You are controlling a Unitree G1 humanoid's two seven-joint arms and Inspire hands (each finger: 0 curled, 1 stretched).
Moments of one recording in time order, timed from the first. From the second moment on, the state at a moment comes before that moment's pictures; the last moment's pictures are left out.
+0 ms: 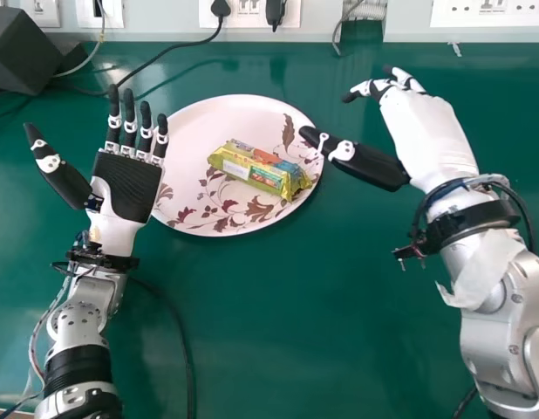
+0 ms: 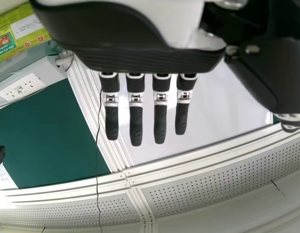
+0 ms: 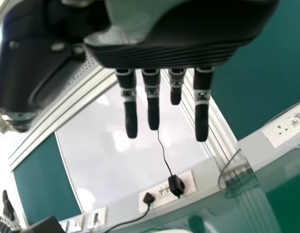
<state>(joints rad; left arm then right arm) -0.45 0.08 0.57 0.51 -1.04 0.40 -0.88 -0.25 -0.39 0.08 -0.55 -0.88 0.25 0.28</state>
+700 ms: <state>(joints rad) -0.45 0.08 0.57 0.51 -1.04 0.41 -0.88 -0.13 -0.30 -0.04 -0.66 -0.71 0.29 0.26</state>
